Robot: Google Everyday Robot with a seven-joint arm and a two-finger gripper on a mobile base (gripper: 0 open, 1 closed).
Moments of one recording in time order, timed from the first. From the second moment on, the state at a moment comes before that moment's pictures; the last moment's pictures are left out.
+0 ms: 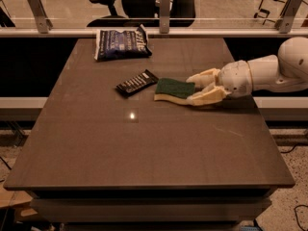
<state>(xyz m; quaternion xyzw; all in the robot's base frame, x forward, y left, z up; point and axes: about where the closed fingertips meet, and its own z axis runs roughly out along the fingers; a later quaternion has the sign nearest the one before) 0.586 -0.129 0.826 -0.56 0.62 0.35 0.42</state>
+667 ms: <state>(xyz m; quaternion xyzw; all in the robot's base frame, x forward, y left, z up) 0.586 -0.123 0.825 -0.56 0.62 0.35 0.42</state>
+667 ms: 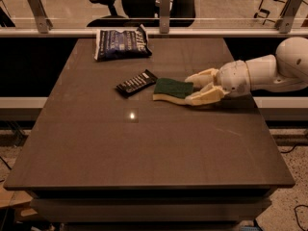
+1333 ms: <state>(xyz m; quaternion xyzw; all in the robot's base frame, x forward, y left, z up) 0.587 -0.118 0.824 -0.56 0.61 0.36 0.42</state>
